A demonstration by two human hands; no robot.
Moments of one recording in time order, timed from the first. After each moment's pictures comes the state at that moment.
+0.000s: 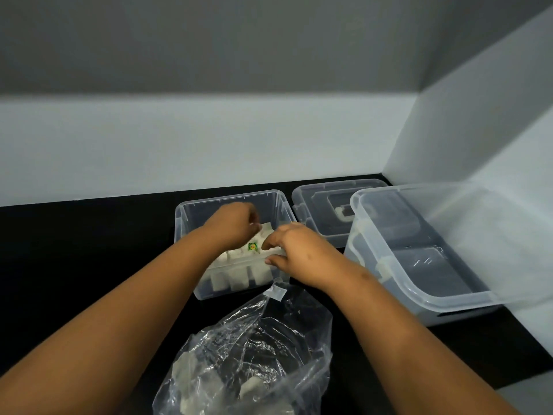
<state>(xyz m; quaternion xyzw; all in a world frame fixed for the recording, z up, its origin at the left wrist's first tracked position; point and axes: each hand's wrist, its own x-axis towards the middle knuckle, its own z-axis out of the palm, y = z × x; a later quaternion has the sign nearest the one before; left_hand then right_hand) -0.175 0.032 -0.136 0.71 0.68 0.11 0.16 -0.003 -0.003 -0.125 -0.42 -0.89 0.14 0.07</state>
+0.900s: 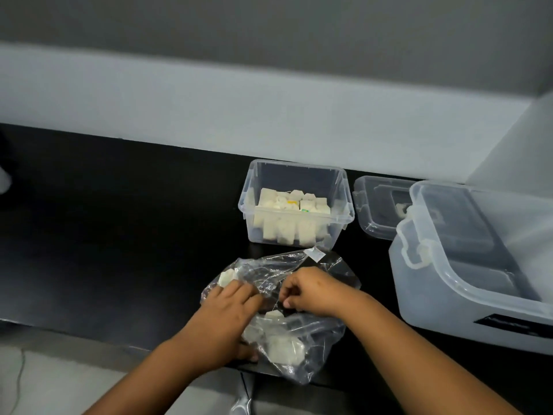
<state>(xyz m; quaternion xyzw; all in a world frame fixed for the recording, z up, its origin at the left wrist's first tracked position) -0.162 -0.234 -0.218 0.76 0.65 0.01 0.04 -0.004 -0.082 -0.199 -0.31 -0.88 0.33 -0.10</state>
